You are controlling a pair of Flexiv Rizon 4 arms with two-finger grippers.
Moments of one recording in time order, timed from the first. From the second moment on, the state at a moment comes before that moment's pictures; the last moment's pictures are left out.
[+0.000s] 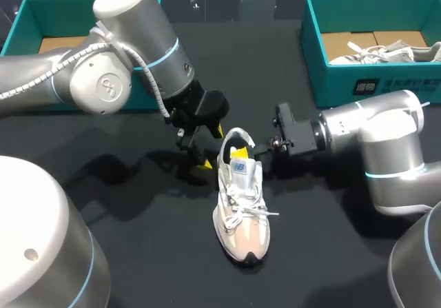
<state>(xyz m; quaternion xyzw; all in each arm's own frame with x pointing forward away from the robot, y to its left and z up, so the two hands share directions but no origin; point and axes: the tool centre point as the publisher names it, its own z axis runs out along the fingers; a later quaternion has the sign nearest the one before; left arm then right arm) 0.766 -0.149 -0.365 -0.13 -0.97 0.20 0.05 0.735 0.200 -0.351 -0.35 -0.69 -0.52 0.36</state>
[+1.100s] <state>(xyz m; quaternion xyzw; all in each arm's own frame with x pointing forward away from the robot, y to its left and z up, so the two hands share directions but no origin) 0.766 -0.149 -0.365 -0.13 -0.97 0.20 0.05 0.754 0.204 -0.342 -0.34 -0.71 -0.52 0.34</state>
